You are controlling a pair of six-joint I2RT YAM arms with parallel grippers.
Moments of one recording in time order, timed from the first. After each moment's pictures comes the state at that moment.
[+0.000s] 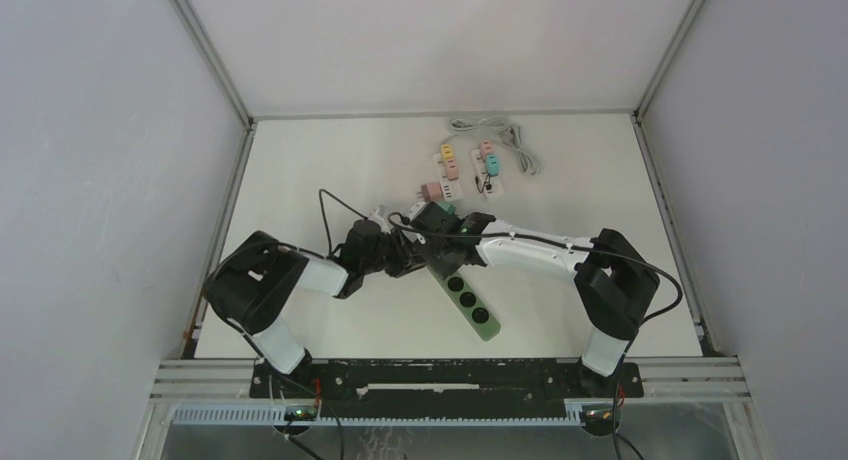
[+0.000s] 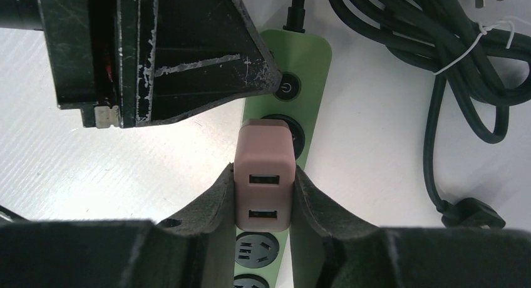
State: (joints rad) left arm -0.56 1.68 0.48 0.62 0.31 -1.03; right arm 0.96 1.75 1.22 -0.60 0.14 0.13
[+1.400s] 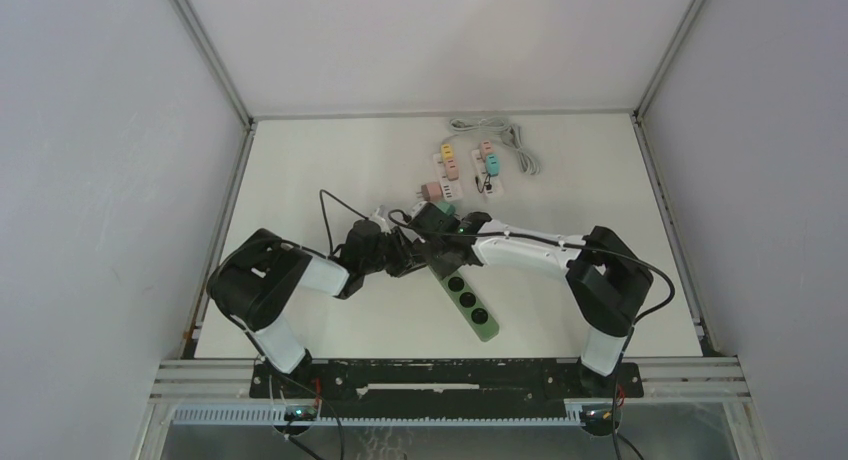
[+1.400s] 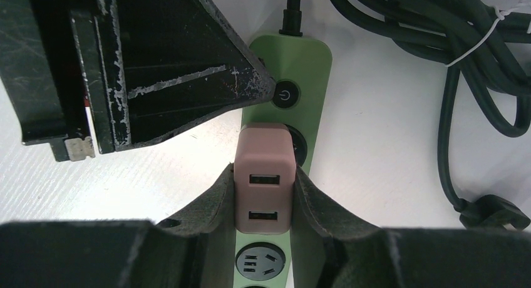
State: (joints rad) left arm -0.56 1.70 0.48 0.67 0.33 -1.05; right arm 0.95 1.79 1.21 -0.59 0.14 0.20
